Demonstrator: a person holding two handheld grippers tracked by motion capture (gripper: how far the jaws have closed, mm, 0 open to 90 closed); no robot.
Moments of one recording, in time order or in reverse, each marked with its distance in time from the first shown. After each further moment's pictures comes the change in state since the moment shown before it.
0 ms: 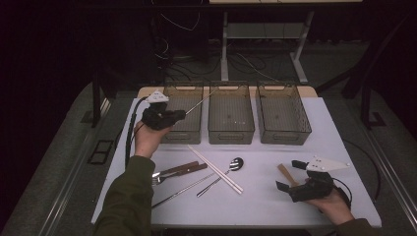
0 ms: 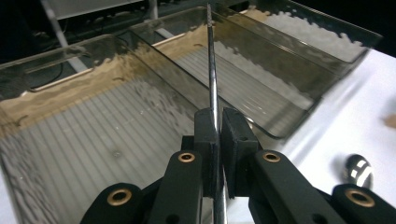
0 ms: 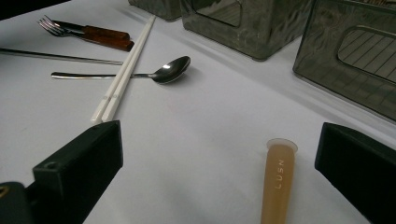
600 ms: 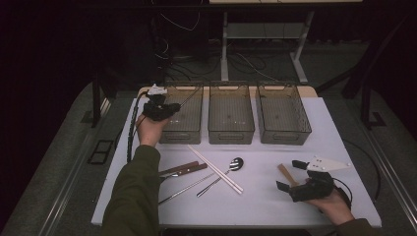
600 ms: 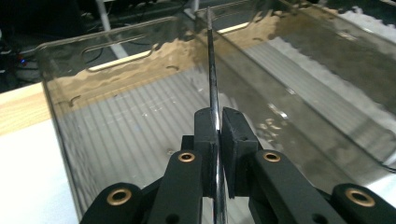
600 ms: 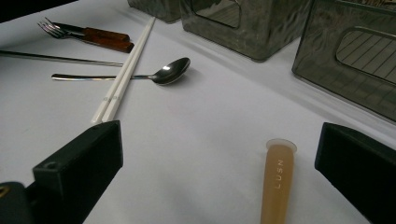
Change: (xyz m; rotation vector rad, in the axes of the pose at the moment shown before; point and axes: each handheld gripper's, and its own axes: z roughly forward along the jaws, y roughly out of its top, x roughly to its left) left arm 0.039 -0.008 0.032 0.032 0.153 -0.098; right arm 0.000 0.000 -0.001 -0.007 0.000 0.001
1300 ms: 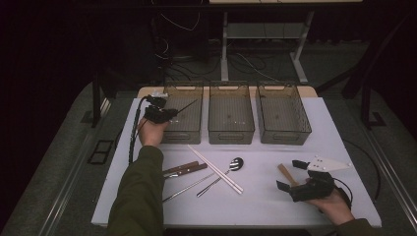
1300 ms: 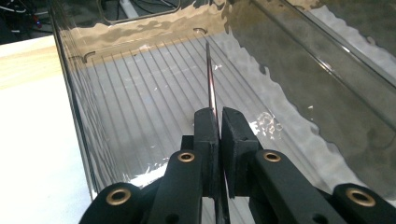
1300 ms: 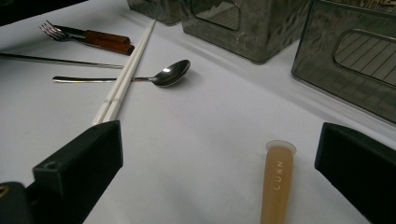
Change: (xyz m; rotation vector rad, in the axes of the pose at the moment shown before) left arm 0.011 -0.015 0.020 0.092 0.059 -0.059; right arm 0.000 0.000 -0.001 -0.005 -0.001 0.006
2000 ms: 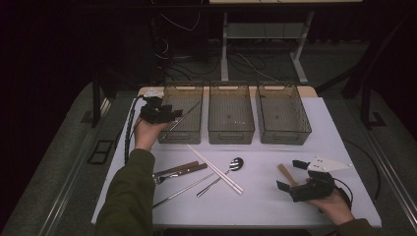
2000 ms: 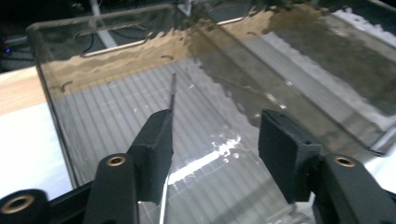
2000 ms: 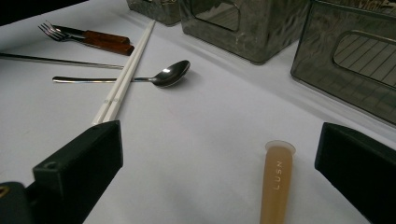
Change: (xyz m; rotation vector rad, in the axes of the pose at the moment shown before) left arm -0.013 0.005 -0.036 -0.093 -0.126 0.054; right arm 0.001 0.000 -0.001 -0.003 -0.005 -0.003
